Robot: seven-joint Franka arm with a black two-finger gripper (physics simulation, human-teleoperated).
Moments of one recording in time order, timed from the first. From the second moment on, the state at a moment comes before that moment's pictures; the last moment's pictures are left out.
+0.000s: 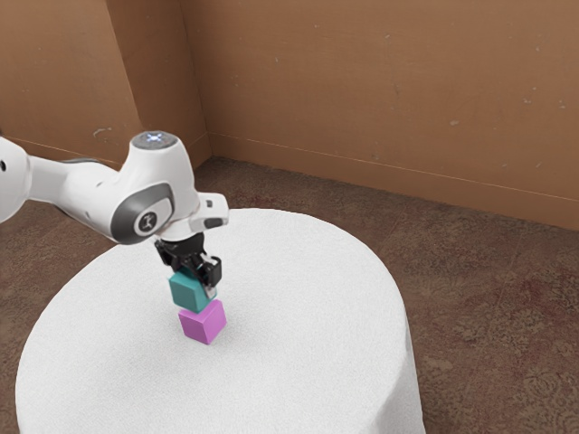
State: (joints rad) arm 0.09 0.03 -0.14 -2.29 0.12 2.38 -0.06
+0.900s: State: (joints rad) arm 0.10 0.03 -0.14 -2.30 0.12 2.39 -0.07
